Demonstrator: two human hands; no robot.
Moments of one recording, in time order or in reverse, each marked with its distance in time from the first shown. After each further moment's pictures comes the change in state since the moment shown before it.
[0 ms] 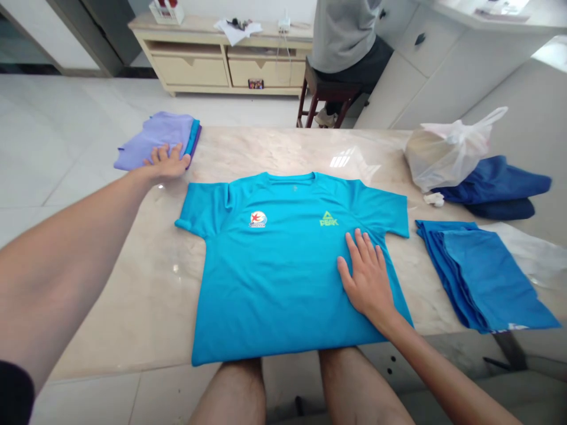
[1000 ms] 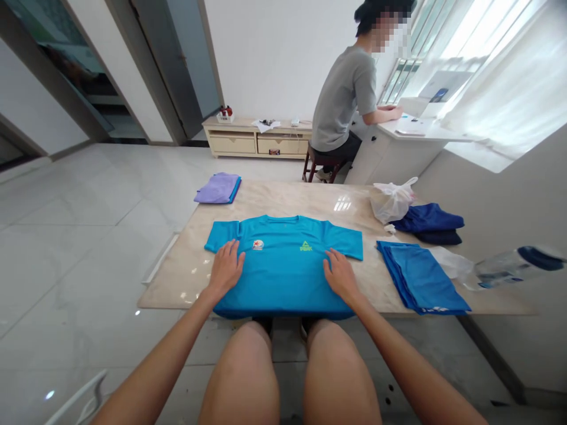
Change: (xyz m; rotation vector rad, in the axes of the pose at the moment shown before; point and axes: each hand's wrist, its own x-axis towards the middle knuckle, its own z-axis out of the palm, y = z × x) left_hand -0.343 0.012 0.027 -0.011 0.127 0.312; right_hand -0.004 0.000 0.000 0.174 0.125 -0.131
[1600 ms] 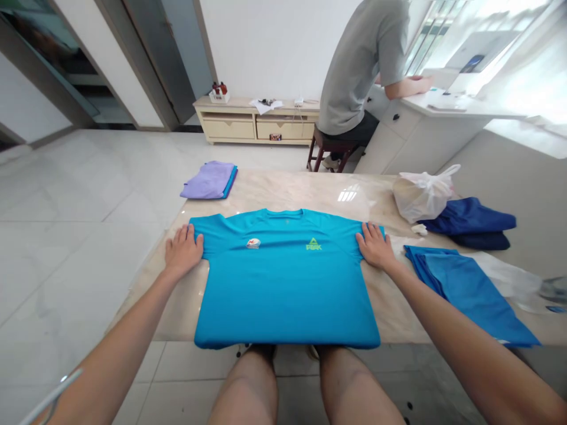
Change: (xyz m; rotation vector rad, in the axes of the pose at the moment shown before) left_hand 0.090 -0.116 -0.014 0.131 -0.136 -0.440; right_hand 0.125 0.099 -0.005 -0.206 -0.261 0.286
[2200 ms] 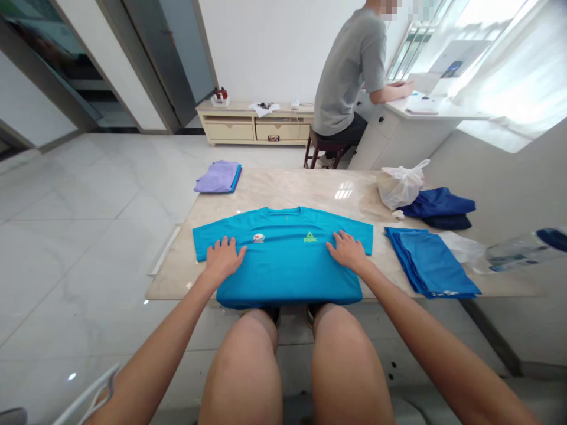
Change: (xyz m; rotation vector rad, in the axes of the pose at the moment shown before) left_hand -0.115 0.056 -0.010 0.081 -0.093 0.323; right_hand -0.110 -0.072 -0.013 0.003 -0.021 -0.144
